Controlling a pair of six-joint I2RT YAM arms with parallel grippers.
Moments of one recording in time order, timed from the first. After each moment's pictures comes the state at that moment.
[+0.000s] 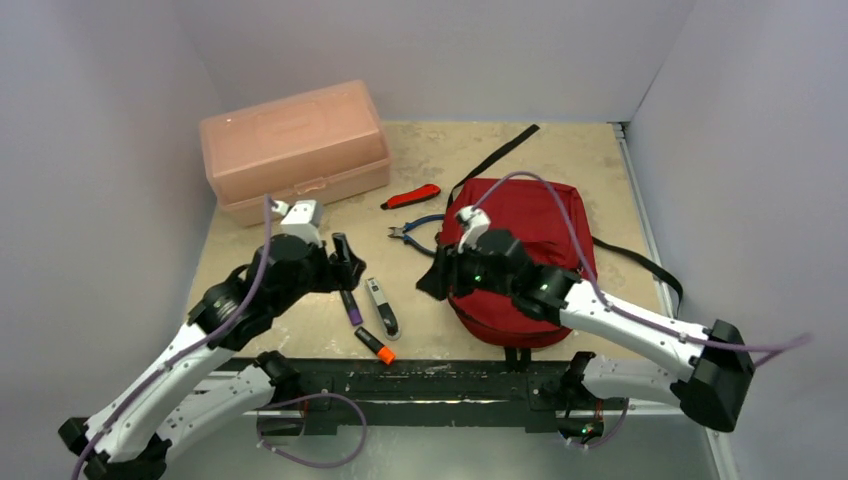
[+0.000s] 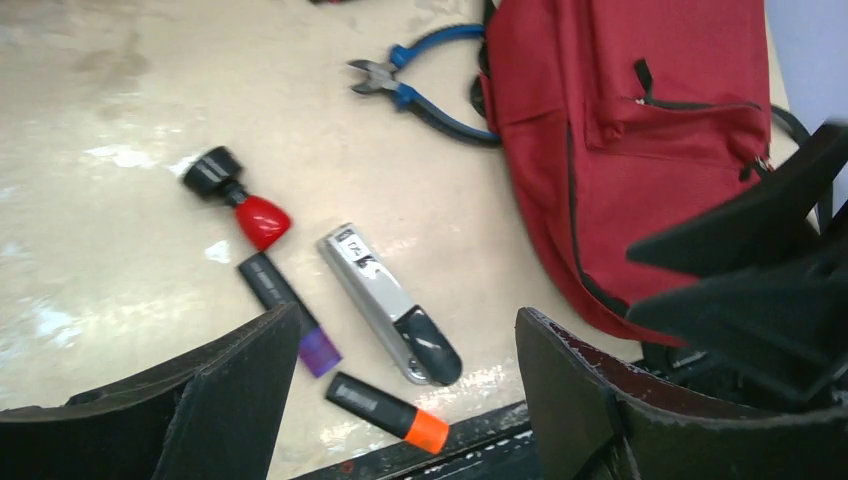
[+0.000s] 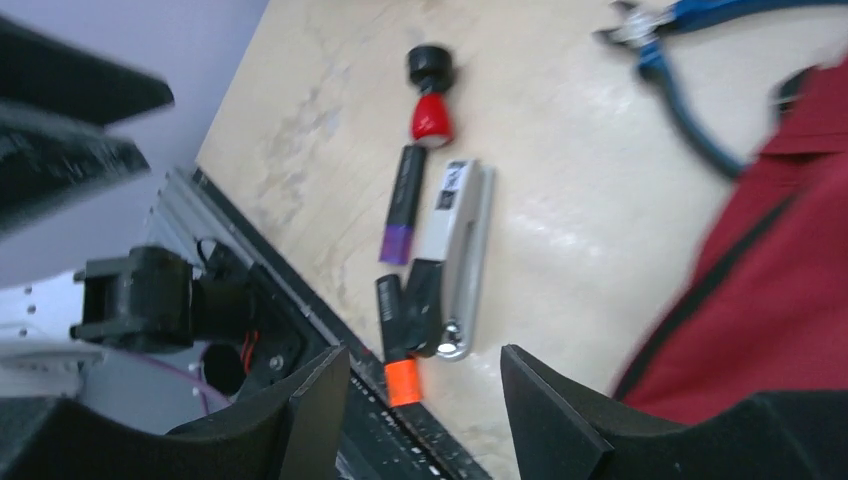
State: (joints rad) left arm -0.72 0.75 0.90 -0.71 -0.21 -0.58; right arm 0.84 1.08 0.79 -0.19 -0.10 0.62
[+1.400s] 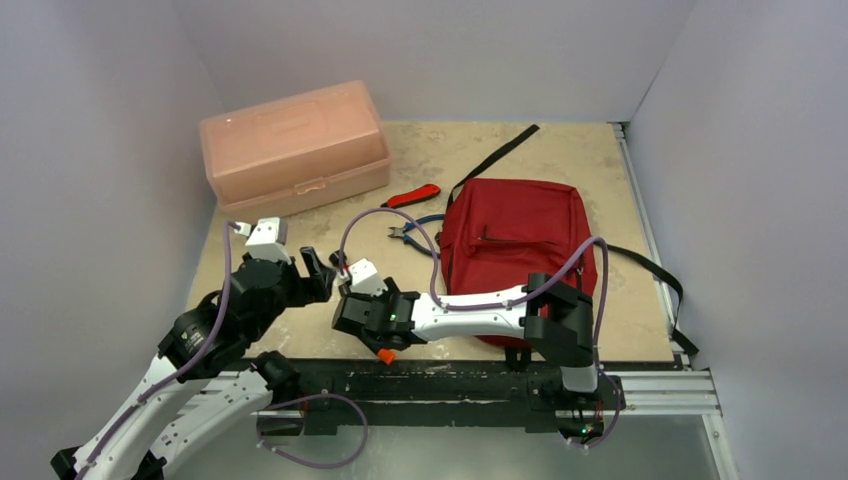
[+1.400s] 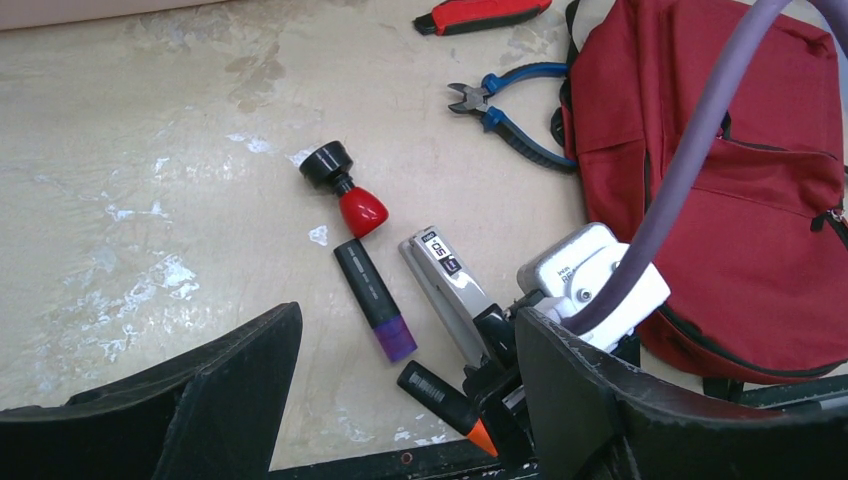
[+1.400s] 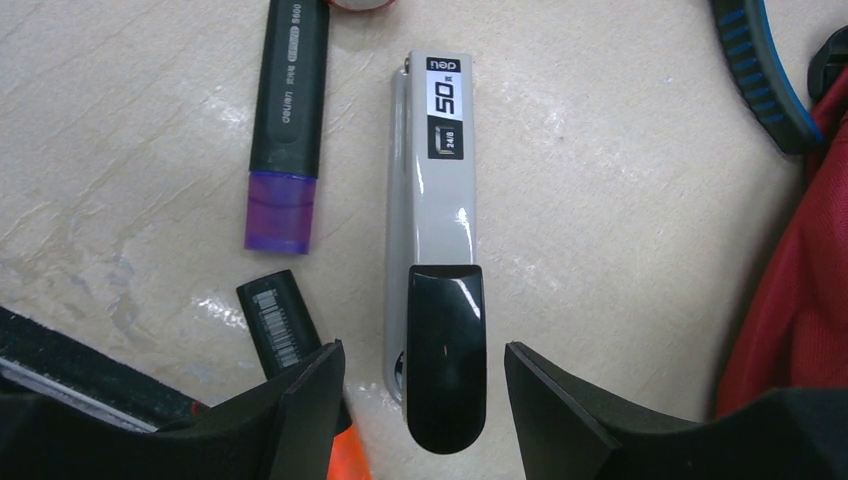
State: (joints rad) left arm -0.72 0.51 0.87 -0.89 -0.42 -0.59; right arm 1.38 1.92 1.41 -0.61 0.61 0.68
